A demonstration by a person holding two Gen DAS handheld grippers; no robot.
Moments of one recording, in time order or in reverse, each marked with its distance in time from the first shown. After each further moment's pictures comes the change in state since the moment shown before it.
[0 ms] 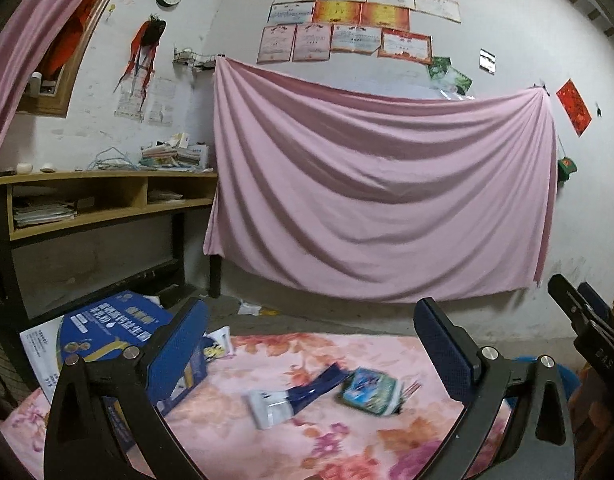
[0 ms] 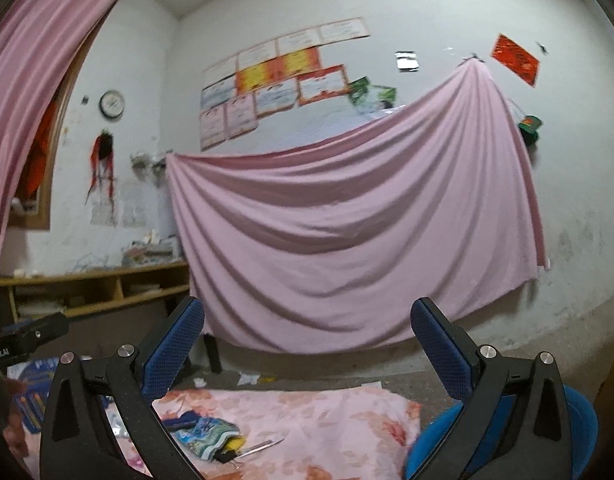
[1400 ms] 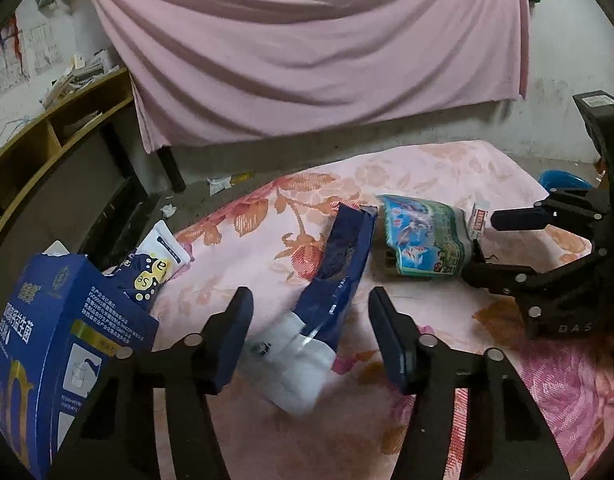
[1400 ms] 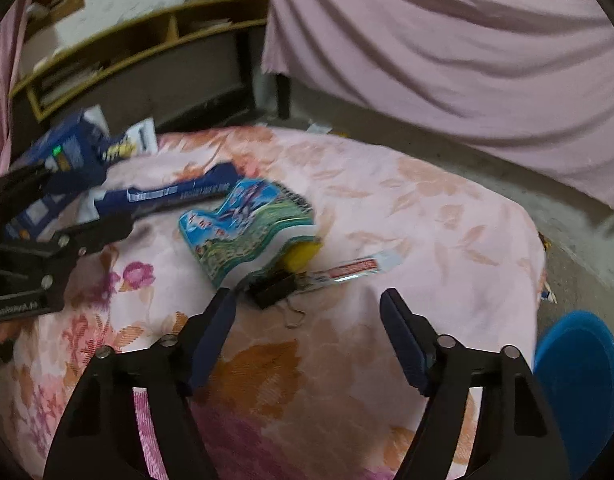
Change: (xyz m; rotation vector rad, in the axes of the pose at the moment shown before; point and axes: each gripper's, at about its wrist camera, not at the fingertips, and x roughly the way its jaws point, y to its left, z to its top) left arm 0.164 -0.003 -0.097 0.337 0.612 -0.119; right arm 0.137 0.067 -0.126 -0.268 0.955 0.290
